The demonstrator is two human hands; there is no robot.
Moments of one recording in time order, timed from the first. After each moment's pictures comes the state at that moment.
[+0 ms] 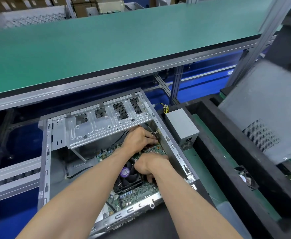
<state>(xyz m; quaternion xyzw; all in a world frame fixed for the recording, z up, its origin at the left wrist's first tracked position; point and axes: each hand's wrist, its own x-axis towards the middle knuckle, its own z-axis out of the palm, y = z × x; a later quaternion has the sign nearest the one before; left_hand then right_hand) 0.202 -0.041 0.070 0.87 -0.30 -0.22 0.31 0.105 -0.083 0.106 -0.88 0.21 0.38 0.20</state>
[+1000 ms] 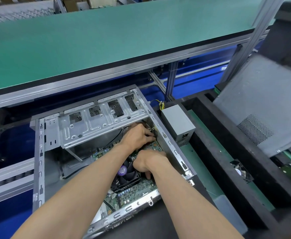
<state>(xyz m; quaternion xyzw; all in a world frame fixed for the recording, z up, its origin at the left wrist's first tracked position) 0.207 -0.051 0.062 0.87 -0.36 -0.21 0.26 0.102 -0.087 0.107 -0.88 0.22 0.37 0.20</state>
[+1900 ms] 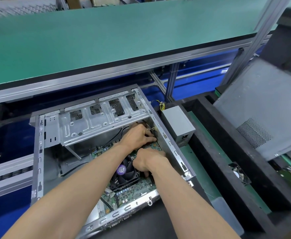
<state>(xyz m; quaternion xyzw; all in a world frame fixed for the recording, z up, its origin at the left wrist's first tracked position) 0.208 -0.049 0.057 0.86 -0.38 -0.20 0.28 0.102 -0.087 0.106 -0.90 0.20 0.34 0.19</state>
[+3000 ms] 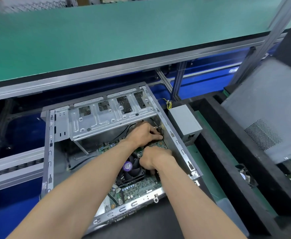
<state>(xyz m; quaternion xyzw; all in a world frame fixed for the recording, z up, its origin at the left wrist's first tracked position) 0.212 -0.048 0.055 0.86 -0.34 -0.24 0.29 0.102 -0.086 0.107 -0.90 0.20 0.34 0.16</state>
